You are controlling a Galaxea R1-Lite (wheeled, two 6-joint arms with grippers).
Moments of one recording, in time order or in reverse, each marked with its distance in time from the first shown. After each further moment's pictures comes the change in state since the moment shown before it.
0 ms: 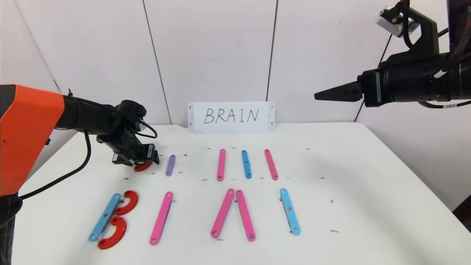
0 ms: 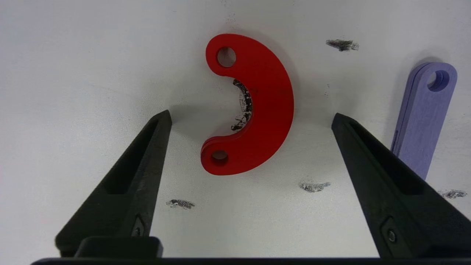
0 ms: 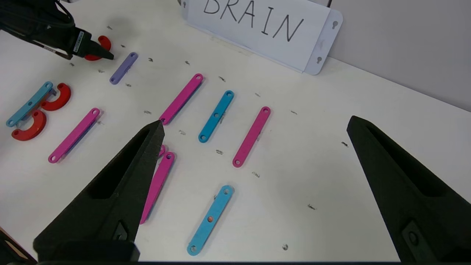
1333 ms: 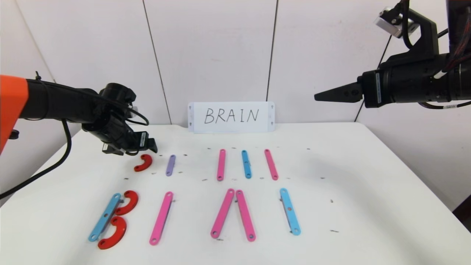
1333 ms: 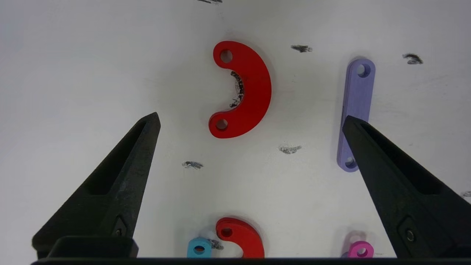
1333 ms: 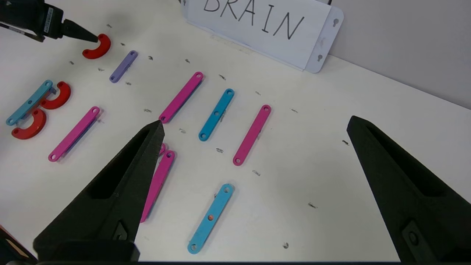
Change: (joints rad) left arm 0.000 -0.135 0.018 0.022 -0.004 0.005; right arm 0.001 0.000 0.001 0.004 0.000 0.000
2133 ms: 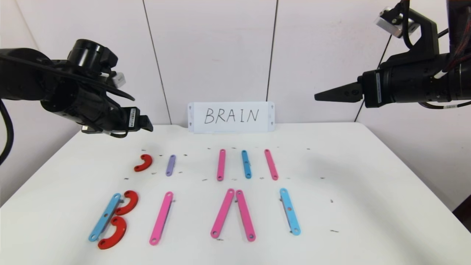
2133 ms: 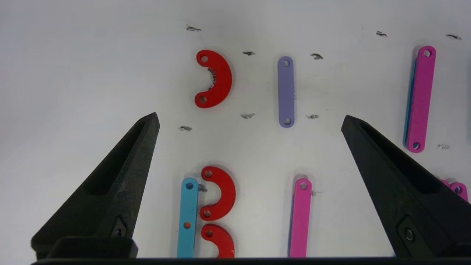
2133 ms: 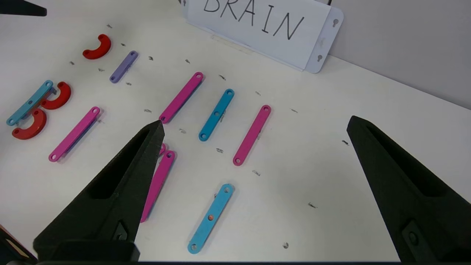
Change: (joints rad) left arm -0.108 -0.294 0.057 0.044 0.094 -0.031; right arm 0.001 -0.001 0.000 0.000 0.000 0.000
